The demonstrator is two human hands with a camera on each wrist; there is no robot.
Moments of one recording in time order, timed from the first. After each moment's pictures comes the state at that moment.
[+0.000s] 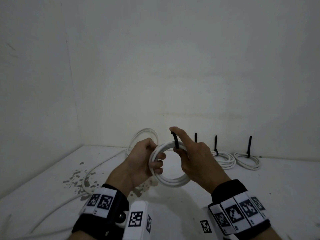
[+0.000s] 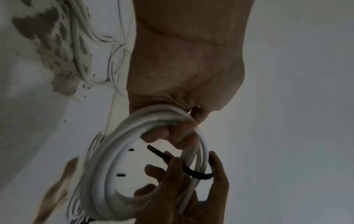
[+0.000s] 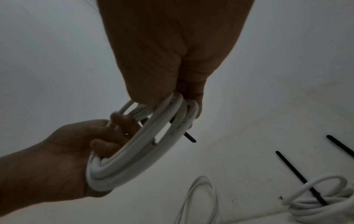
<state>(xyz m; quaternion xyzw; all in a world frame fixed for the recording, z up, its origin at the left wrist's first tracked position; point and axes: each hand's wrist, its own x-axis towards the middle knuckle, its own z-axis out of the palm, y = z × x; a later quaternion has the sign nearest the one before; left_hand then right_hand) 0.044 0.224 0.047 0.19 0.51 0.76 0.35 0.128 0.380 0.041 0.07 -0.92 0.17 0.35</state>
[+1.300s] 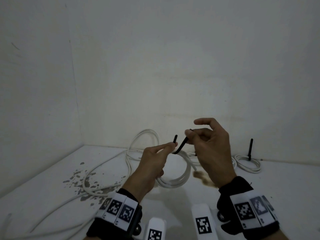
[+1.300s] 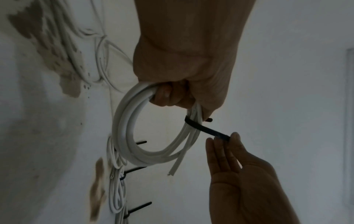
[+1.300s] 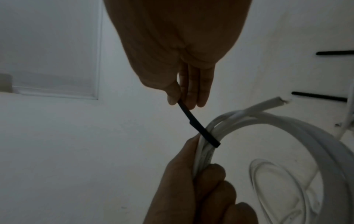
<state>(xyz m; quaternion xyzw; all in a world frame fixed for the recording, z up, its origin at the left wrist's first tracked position) 0.059 0.252 0.035 0.17 0.65 0.73 0.10 0.141 0.374 0.070 0.02 -0.69 0.57 0.45</state>
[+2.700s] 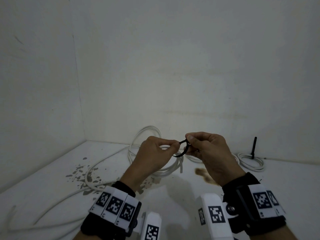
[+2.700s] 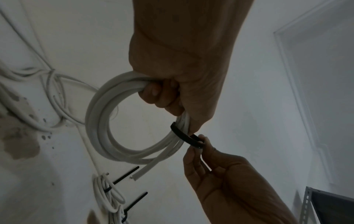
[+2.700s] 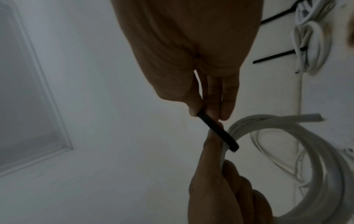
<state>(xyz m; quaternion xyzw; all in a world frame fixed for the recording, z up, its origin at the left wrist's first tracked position) 0.055 0.237 0.042 0.34 0.76 0.56 -0.07 0.133 0.383 0.061 -0.04 -0.64 0.71 0.28</state>
